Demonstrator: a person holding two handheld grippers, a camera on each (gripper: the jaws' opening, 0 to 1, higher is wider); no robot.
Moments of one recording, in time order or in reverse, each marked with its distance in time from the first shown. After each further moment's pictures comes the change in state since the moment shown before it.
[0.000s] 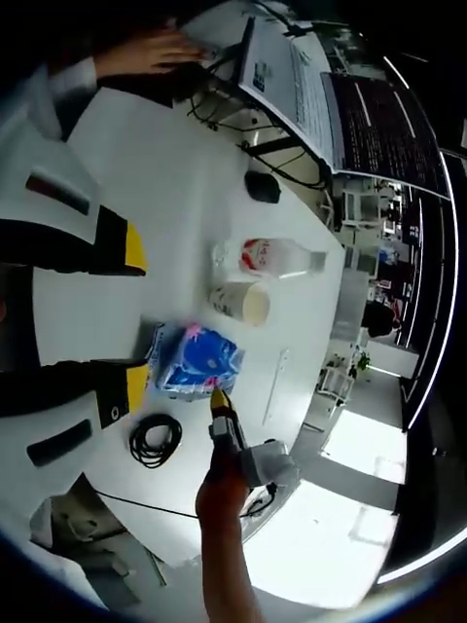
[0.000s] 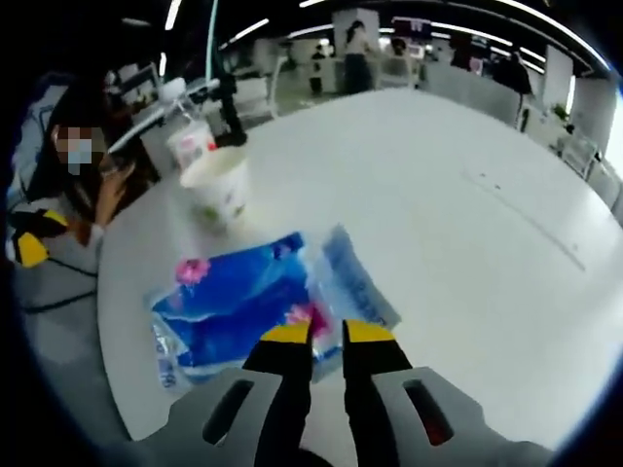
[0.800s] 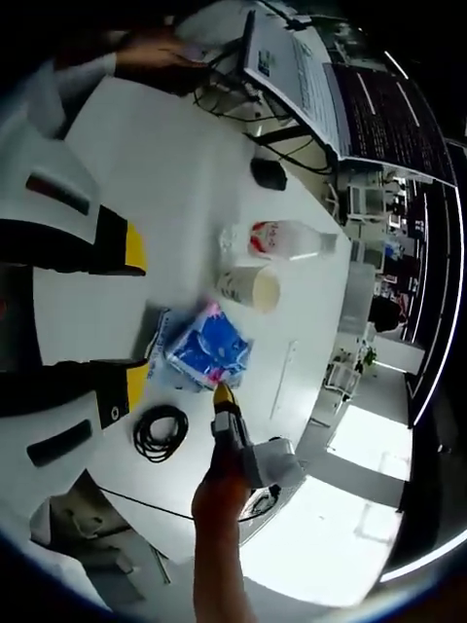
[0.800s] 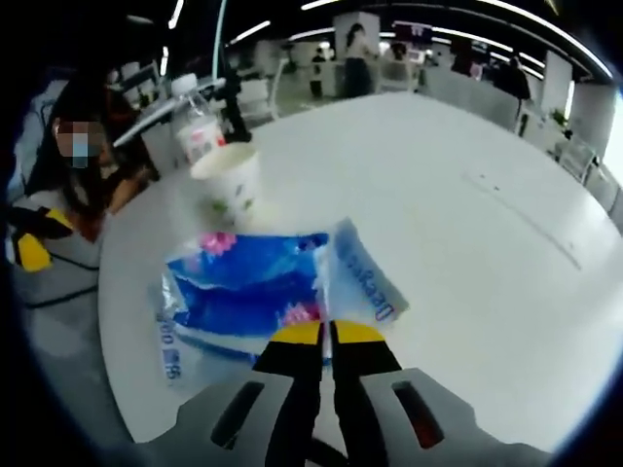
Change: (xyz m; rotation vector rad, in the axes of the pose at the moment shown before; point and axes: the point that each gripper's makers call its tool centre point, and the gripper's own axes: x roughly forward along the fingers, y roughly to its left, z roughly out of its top) left arm 0.013 -0.021 -0.010 0.009 0.032 -0.025; right arm -0.012 0.003 -0.012 -0.019 -0.018 -0.012
